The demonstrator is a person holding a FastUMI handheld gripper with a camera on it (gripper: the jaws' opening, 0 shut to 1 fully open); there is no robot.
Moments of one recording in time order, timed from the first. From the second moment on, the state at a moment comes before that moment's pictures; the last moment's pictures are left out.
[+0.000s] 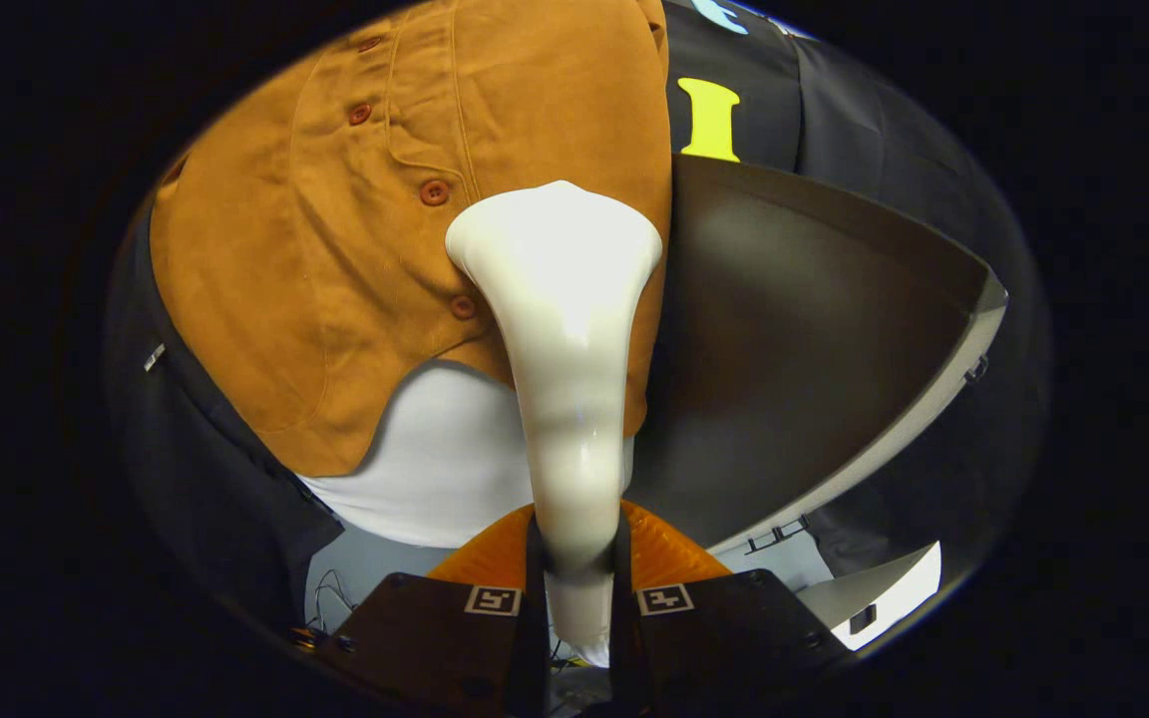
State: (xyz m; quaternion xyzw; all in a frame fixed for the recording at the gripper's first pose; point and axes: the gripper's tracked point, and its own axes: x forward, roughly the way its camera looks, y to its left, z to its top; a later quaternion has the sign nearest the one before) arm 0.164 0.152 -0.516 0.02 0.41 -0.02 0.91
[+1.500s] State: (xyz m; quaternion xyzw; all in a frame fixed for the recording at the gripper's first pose) arm 0.197 0.301 -0.213 -0.06 0.09 0.10 0.99
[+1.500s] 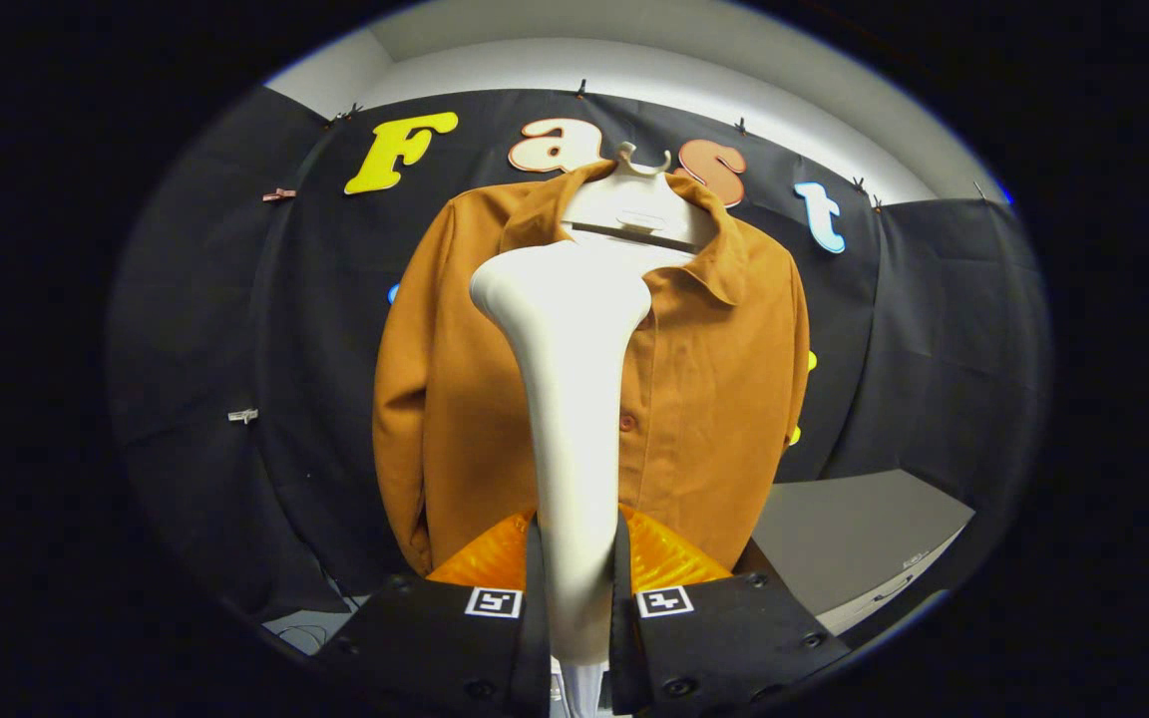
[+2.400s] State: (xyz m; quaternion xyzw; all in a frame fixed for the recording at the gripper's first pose) arm 0.230 0.312 -0.295 -0.15 0.11 0.04 0.98
